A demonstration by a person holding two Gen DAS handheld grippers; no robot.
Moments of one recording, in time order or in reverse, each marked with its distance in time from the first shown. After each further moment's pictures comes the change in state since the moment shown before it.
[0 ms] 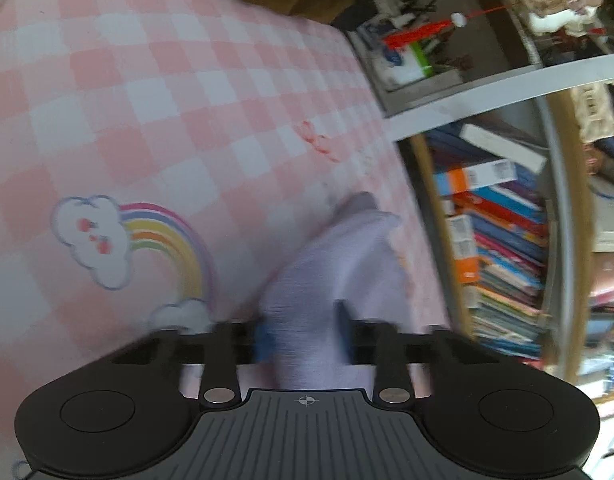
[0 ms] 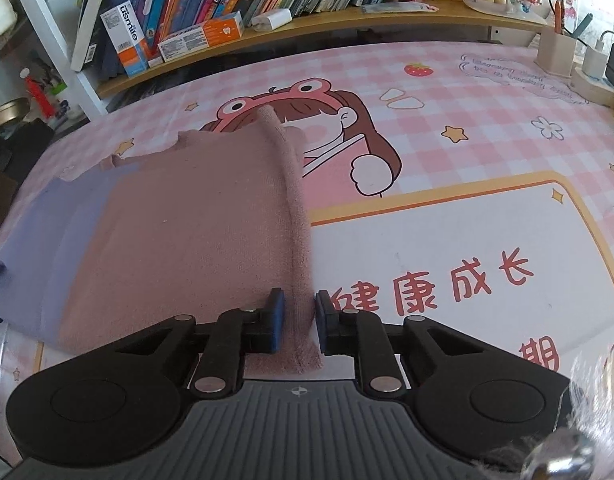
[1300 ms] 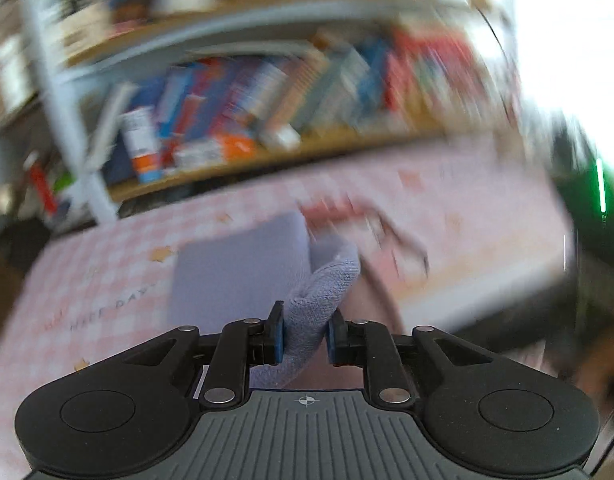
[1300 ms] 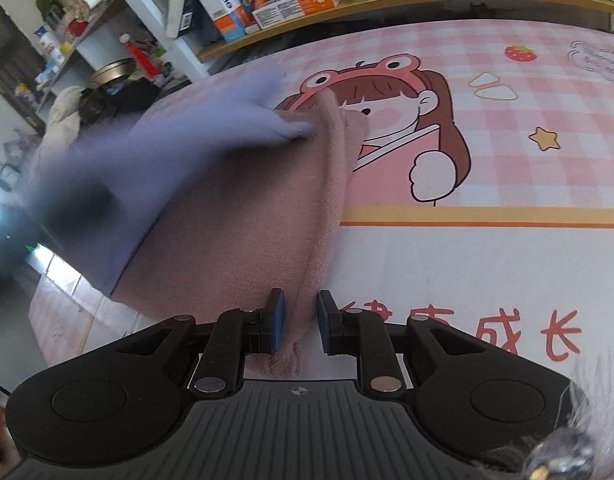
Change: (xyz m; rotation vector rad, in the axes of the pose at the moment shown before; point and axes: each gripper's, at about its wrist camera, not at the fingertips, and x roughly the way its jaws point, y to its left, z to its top) left arm 0.034 -0.214 -0.310 1.493 -0.028 0.226; right arm 0.020 -0.053 0.027 -0.150 0.136 0.408
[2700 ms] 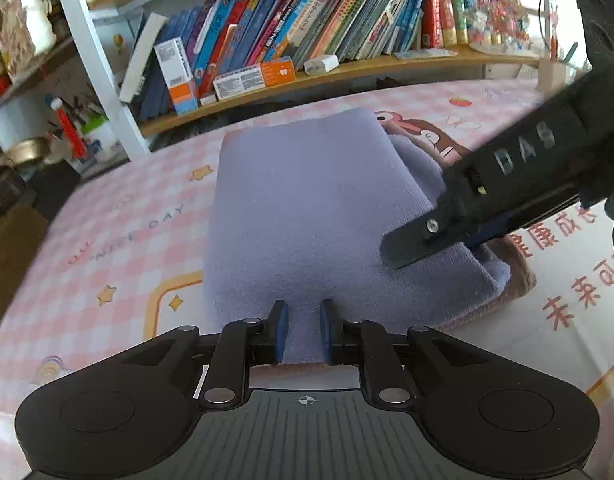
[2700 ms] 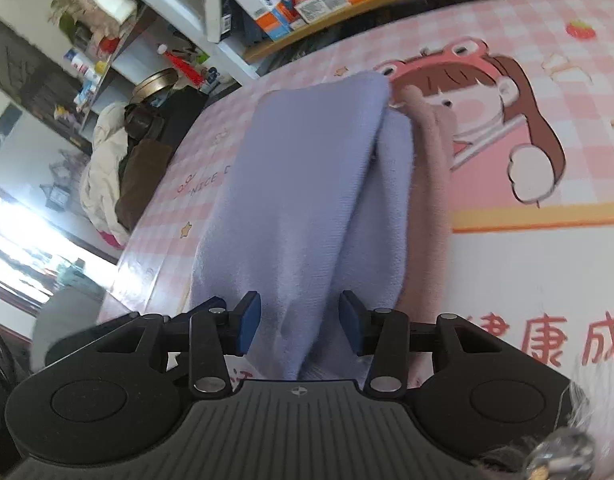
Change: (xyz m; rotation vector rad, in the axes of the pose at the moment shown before) left arm 0.018 0.042 -0.066 -0.119 0.089 0.057; right arm 0.010 0.043 0.020 0.059 0.008 0.163
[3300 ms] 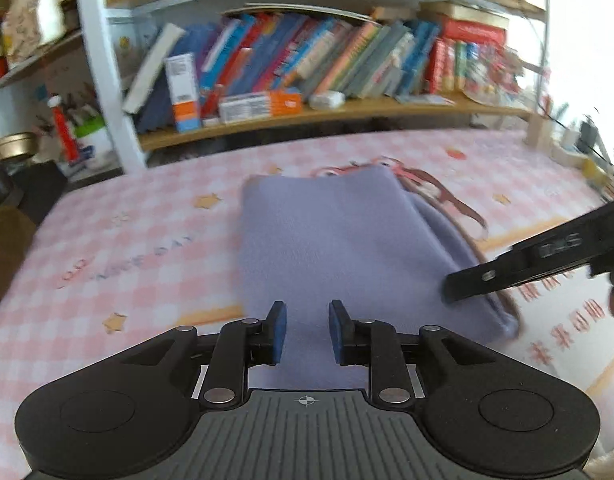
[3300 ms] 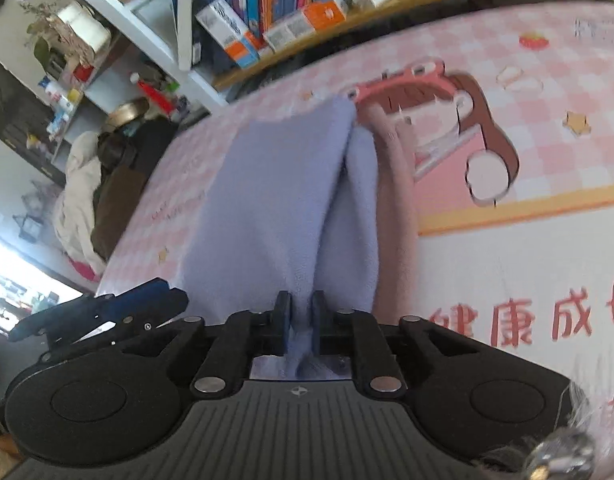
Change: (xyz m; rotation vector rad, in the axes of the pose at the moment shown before) left arm -0.011 0.065 0.018 -0.096 -0.074 -0.114; right arm -0.012 0.000 -0.004 0.066 -0.105 -0.107
